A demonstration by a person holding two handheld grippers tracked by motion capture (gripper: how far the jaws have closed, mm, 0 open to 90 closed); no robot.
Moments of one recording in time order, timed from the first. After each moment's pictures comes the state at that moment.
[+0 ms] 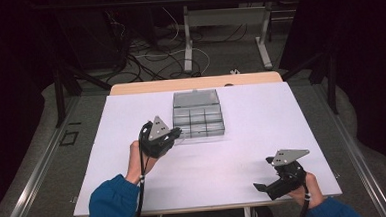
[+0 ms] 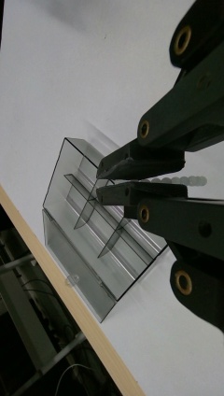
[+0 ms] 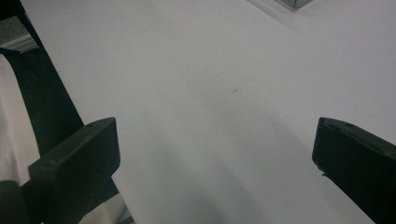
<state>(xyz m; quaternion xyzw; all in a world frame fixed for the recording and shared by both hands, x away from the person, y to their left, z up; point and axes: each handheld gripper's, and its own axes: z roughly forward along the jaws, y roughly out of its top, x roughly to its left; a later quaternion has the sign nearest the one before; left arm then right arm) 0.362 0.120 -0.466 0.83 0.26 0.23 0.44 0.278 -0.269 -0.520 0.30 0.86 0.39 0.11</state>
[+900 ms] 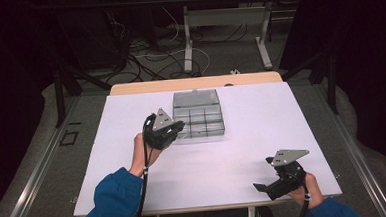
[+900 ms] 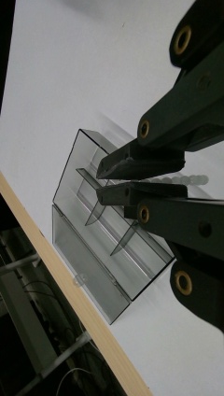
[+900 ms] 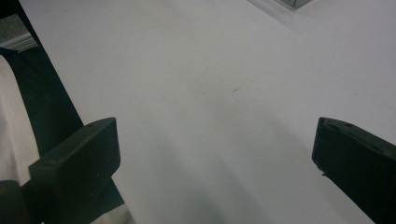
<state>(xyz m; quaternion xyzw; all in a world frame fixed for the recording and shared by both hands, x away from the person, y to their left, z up) 0.384 0.111 -0.462 0.83 0.27 0.22 0.44 0.277 -0.268 -0.521 0.30 0.86 0.39 0.12</state>
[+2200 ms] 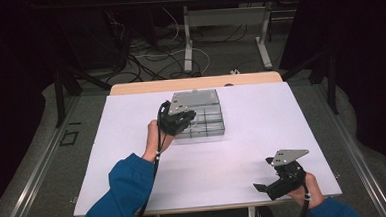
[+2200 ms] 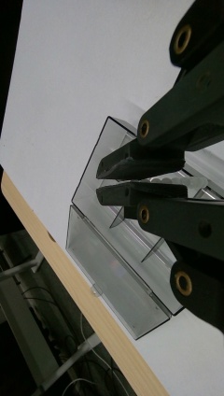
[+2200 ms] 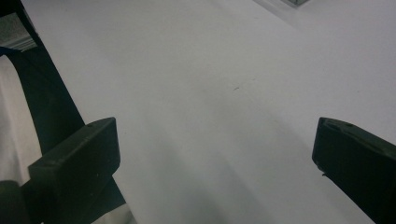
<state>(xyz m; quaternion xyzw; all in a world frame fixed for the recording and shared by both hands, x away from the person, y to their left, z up) 0.423 0.075 -0.459 0.83 0.26 0.21 0.43 0.279 -0.269 -0.521 0.29 0.87 0.39 0.11</state>
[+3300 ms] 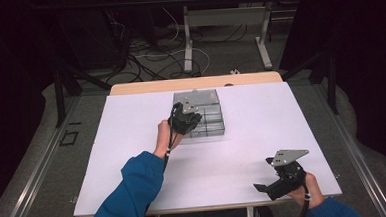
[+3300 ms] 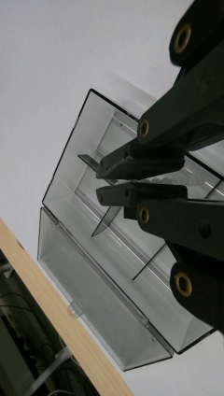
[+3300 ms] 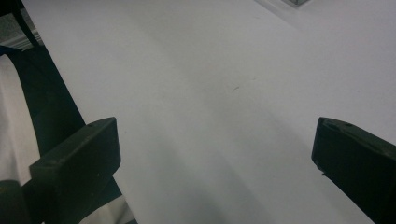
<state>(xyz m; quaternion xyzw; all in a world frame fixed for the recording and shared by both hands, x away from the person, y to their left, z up) 0.449 0.048 -0.495 0.85 0.28 0.20 0.39 0.278 -0.269 -0.521 0.29 0.87 0.39 0.11</state>
